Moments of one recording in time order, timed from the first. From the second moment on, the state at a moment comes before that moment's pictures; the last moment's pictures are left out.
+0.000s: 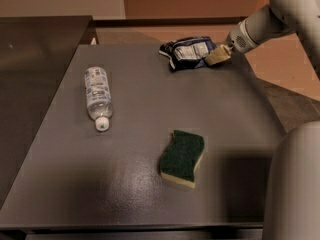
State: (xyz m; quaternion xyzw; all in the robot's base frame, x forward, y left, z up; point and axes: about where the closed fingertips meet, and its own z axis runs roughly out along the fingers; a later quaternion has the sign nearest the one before) arm 0.749 -0.194 0.842 -0.41 0.84 0.14 0.32
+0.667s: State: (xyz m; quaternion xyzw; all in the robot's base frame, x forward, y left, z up) arm 0.728 -0.179 0.871 -0.43 0.82 0.15 0.34
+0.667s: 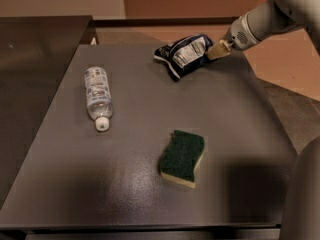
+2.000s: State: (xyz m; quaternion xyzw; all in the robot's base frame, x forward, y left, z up) arm 0.652 -0.129 1.021 -0.50 0.73 0.18 0.42
